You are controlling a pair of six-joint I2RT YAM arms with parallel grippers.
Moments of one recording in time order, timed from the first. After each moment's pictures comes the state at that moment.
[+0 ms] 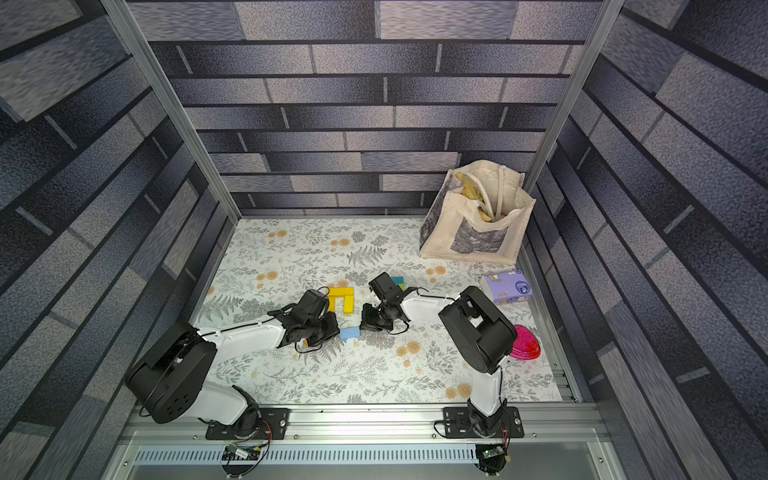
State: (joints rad) left arm -0.60 1.47 0.61 -0.17 0.20 -0.97; right arm 0.75 1.85 1.01 -0.24 -0.49 0.77
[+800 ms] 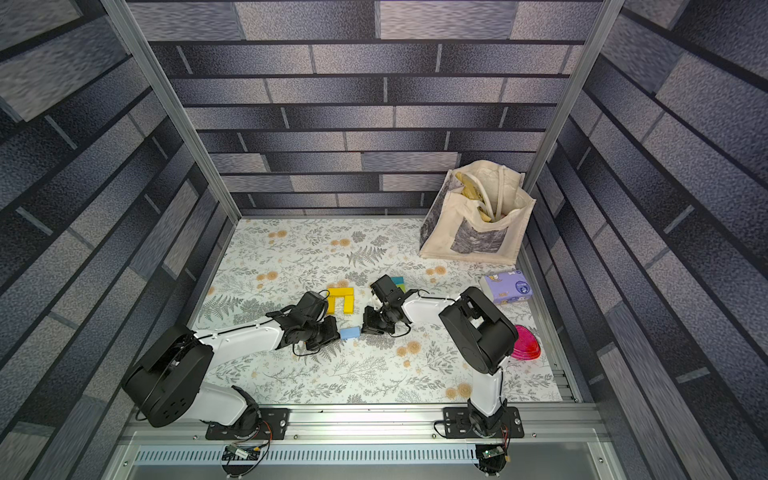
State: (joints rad) left arm -0.61 1.46 0.61 -0.20 0.27 -0.93; right arm 0.75 1.85 0.99 -0.24 -0.50 0.79
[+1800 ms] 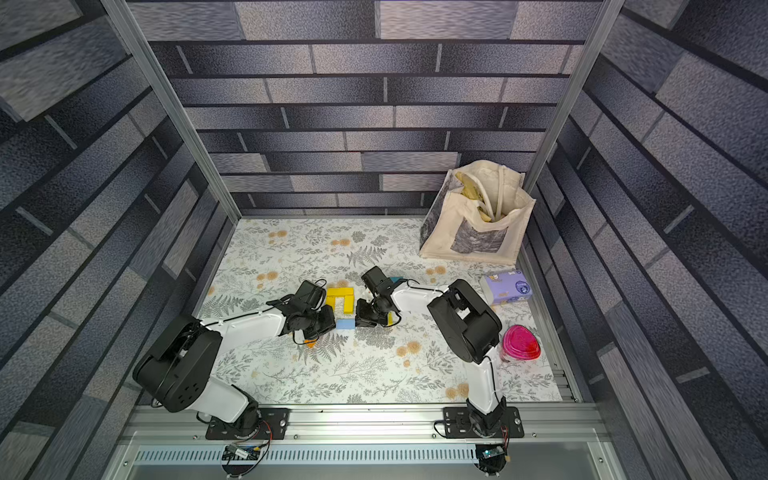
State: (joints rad) left arm -0.51 1.53 0.70 -0.25 0.23 -0.89; right arm 0.76 1.97 1.19 -0.37 -0.50 0.78
